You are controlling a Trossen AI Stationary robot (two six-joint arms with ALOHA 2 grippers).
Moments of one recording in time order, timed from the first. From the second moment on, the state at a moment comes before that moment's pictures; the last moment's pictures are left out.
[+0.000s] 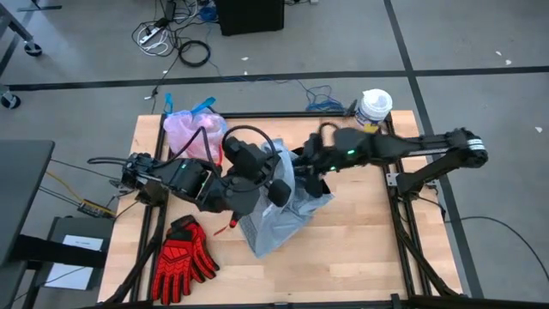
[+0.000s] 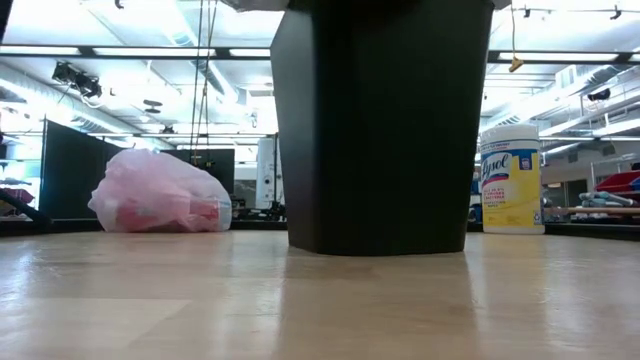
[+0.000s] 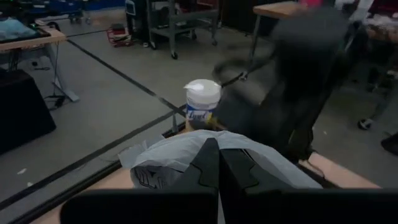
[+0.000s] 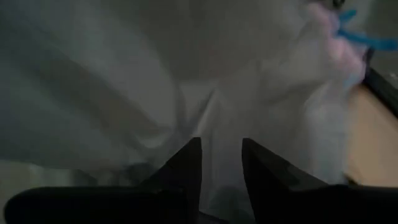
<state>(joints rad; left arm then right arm) -0.39 1.87 2.35 -1.02 -1.08 -0.61 0.04 1.29 1.21 -0.20 0.08 0.23</state>
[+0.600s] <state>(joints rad) -0.36 1.87 2.35 -0.99 -0.97 -0.50 0.04 1.53 1.21 -0.31 -0.07 0.24</state>
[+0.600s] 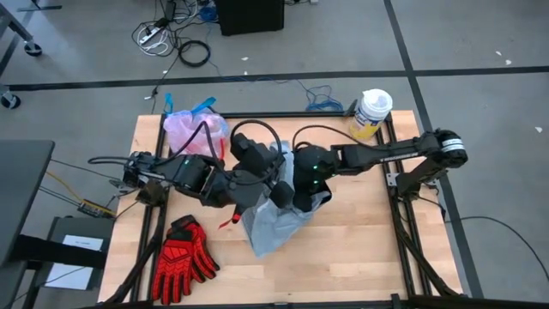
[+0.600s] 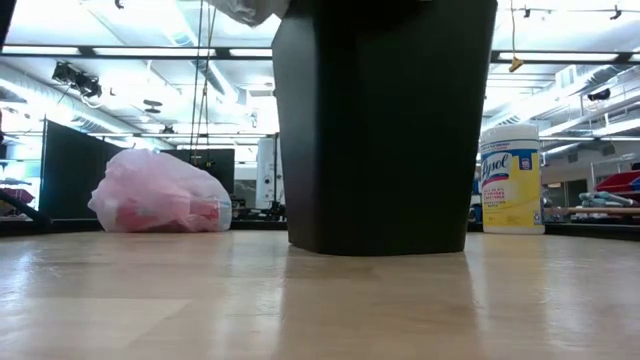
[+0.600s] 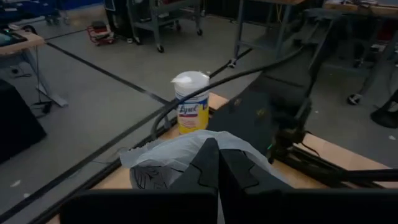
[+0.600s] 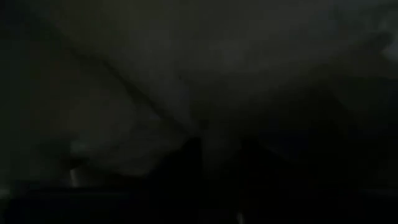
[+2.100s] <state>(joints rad) 0.07 1.85 2.35 -1.05 -0.41 -0.29 0.19 1.37 1.21 -0.33 0.16 0.21</state>
